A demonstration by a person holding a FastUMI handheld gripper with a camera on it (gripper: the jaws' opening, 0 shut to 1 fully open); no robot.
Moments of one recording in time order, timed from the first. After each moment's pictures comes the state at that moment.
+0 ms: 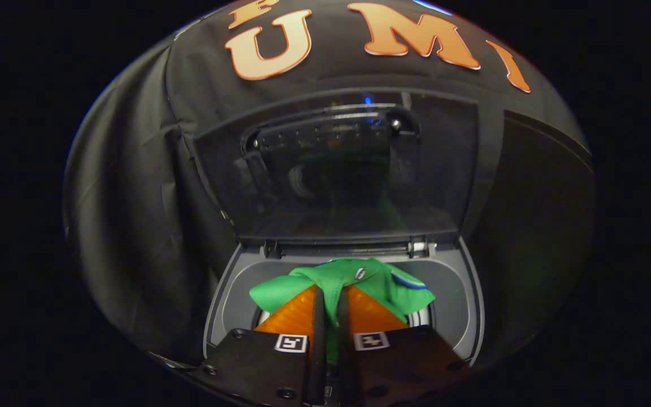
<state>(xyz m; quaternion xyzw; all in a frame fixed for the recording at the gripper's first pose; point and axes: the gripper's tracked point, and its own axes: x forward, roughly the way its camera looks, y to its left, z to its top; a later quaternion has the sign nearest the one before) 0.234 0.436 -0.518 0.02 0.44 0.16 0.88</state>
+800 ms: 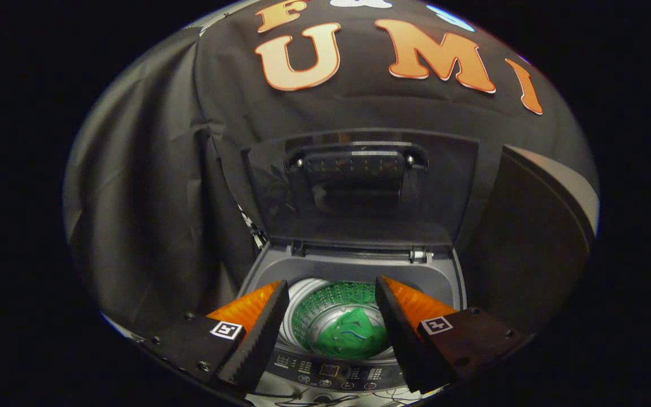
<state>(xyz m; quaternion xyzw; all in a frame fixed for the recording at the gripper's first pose) 0.215 0.445 -0.424 0.01 0.36 0.21 0.91</state>
